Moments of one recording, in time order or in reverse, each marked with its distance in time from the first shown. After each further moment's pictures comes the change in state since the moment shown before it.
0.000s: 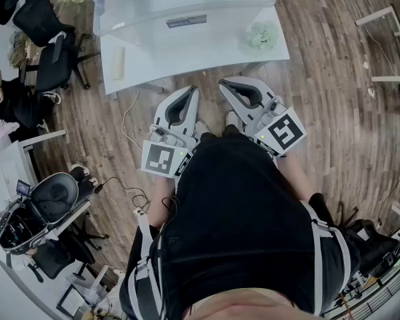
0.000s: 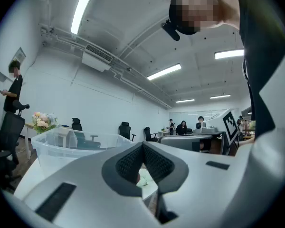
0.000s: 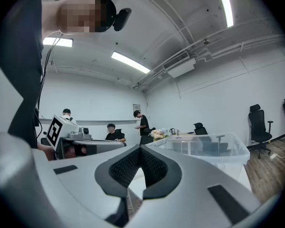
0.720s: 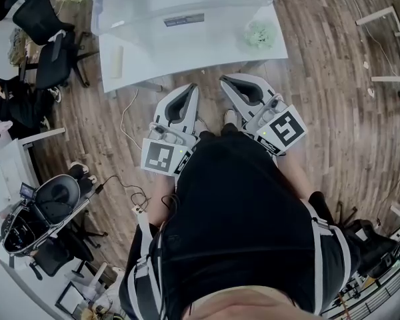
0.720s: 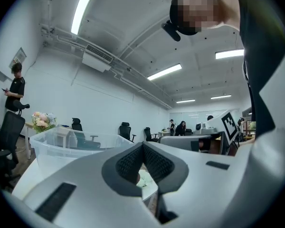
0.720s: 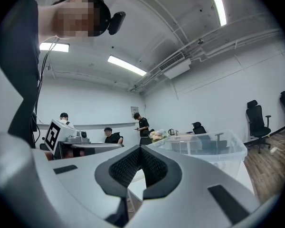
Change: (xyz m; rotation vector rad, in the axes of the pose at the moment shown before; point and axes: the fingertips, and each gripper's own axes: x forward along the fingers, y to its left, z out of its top) left arm 0.007 -0.010 0.001 -0.007 -0.002 0.006; right arm -0.010 -0.011 0.006 0.056 -0.038 -0.014
